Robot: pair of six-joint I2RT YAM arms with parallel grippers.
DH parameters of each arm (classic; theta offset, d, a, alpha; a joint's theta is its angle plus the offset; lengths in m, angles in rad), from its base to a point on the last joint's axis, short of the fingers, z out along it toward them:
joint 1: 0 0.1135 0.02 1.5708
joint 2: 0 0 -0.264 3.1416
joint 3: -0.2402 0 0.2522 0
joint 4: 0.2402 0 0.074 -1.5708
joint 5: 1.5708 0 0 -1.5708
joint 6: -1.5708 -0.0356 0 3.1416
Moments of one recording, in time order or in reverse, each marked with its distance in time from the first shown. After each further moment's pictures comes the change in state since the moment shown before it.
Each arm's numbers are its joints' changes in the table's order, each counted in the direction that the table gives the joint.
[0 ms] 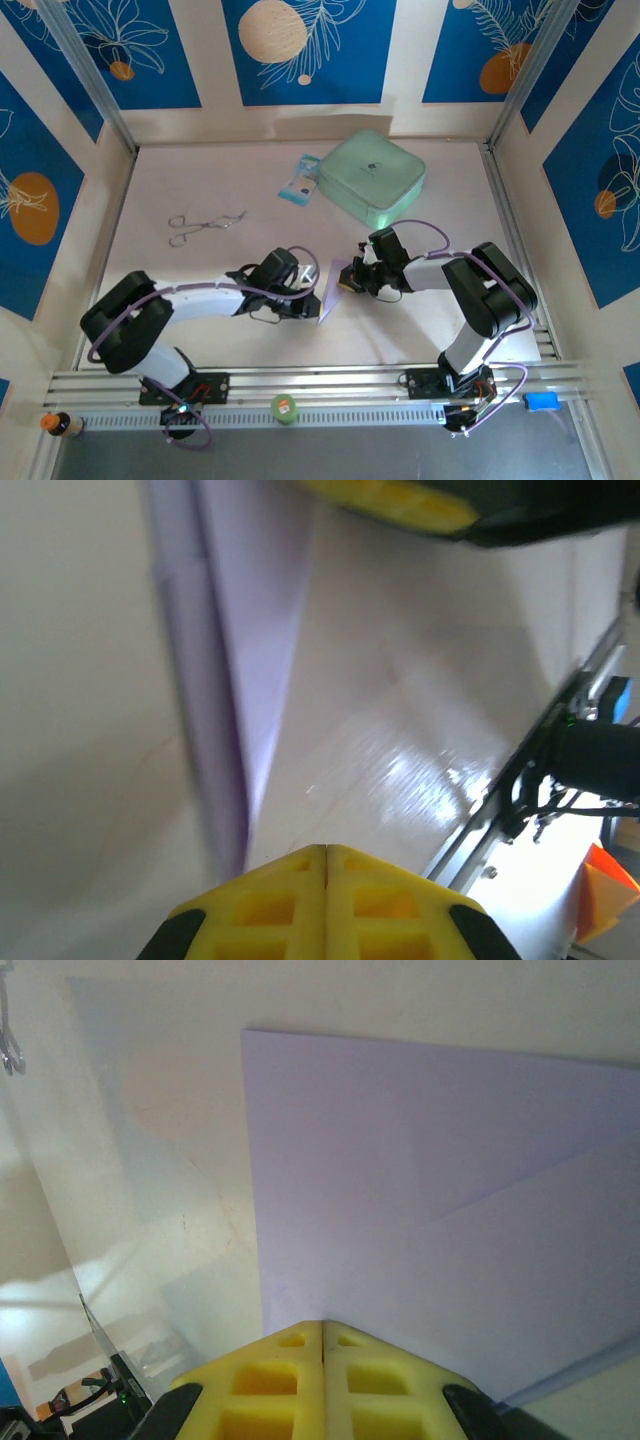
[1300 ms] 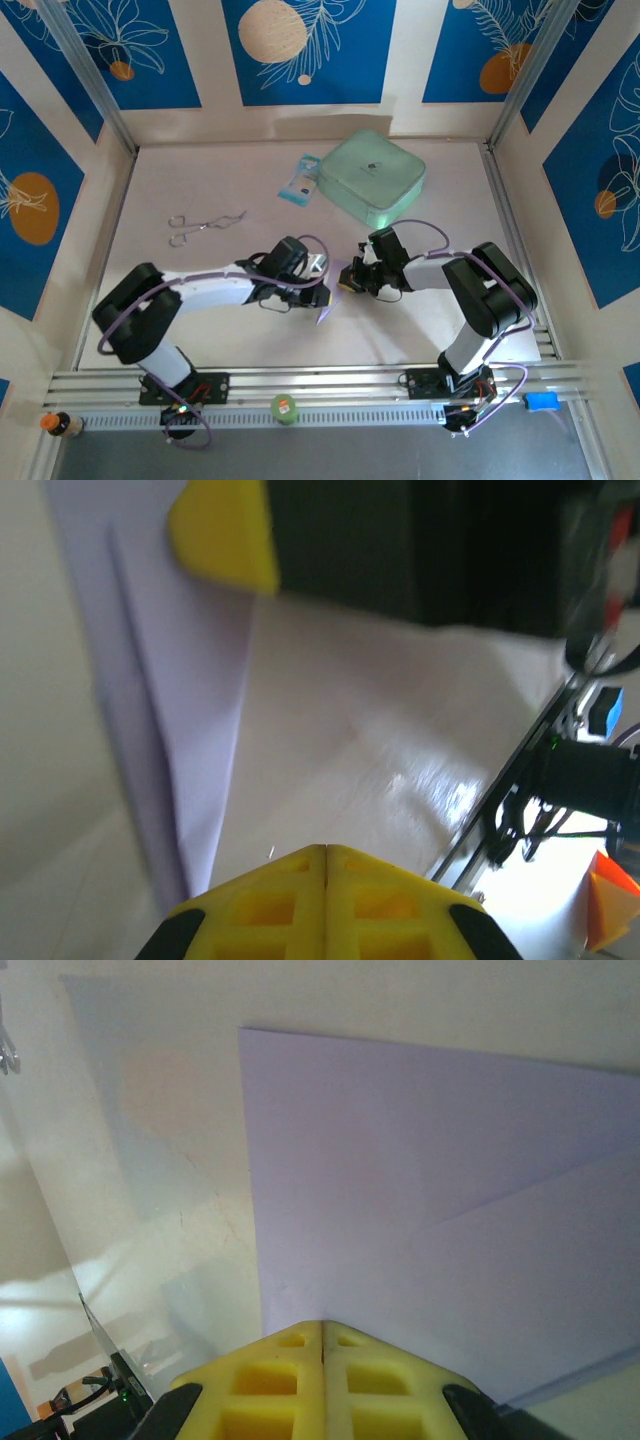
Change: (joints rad) left arm 0.000 -0.083 -0.140 0.048 -0.019 -0.050; right arm -0.001 0.000 -0.008 0.023 -0.003 0.000
